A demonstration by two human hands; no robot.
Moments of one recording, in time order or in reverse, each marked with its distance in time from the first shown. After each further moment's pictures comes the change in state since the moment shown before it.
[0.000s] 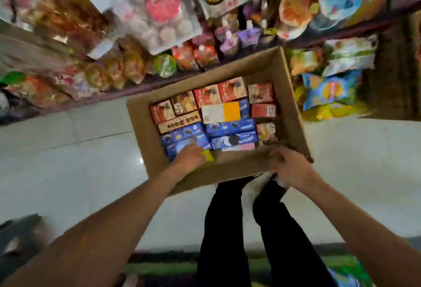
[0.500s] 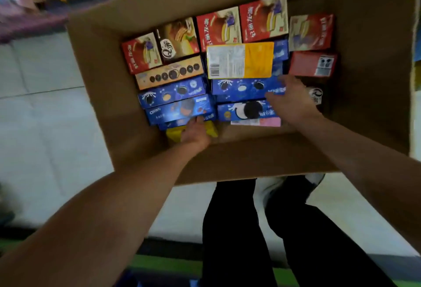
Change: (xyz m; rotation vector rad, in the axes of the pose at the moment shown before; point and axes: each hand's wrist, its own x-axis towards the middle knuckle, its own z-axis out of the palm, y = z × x) left_hand 0.212 -0.111 0.137 0.252 0.063 -0.106; right_hand 0.226 -0.013 0.108 0.054 0.147 -0.088
